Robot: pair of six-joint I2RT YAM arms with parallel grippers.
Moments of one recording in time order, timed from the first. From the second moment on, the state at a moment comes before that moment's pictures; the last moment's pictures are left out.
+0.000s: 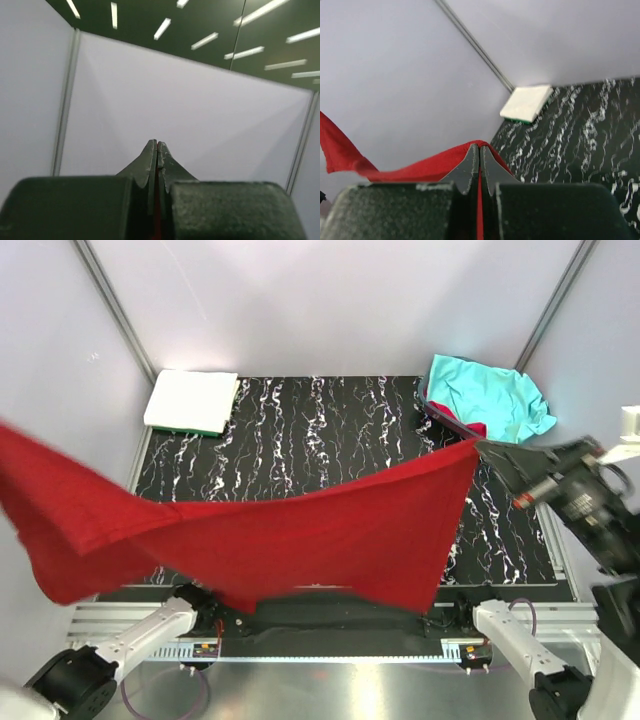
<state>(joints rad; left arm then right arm) -0.52 0.80 2.17 -0.55 -0.34 0.06 0.21 0.77 1.78 -0.79 -0.36 0.74</state>
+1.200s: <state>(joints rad) -0.24 1.71 1.98 -0.19 0.03 -0.09 -0.02 1.48 1.50 -0.53 -0.13 0.67</state>
